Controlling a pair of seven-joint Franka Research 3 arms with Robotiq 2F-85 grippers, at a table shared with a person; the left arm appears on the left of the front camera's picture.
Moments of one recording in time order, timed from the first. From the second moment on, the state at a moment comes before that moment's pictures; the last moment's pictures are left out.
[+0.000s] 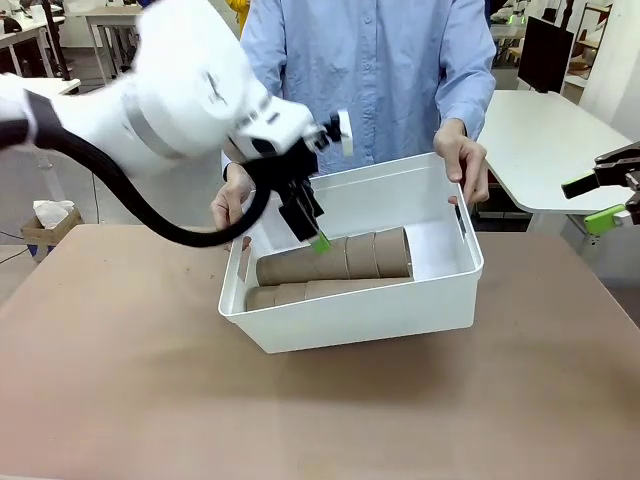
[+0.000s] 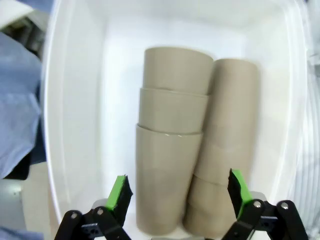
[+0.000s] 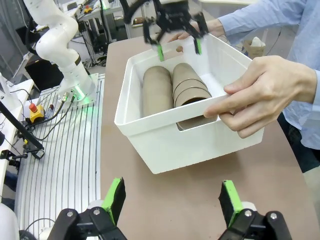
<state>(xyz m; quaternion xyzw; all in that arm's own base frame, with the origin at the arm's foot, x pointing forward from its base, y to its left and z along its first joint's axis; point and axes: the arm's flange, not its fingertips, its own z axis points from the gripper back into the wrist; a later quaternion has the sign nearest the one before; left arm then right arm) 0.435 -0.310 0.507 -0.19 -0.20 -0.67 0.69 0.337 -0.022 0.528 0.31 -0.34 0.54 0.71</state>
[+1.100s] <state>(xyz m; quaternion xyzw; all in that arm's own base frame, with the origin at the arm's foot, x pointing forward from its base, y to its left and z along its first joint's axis) 0.393 0.016 0.582 -0.33 -0.32 -0.61 0.65 0.337 -0.022 0.528 0.31 -0.34 0.54 0.71</state>
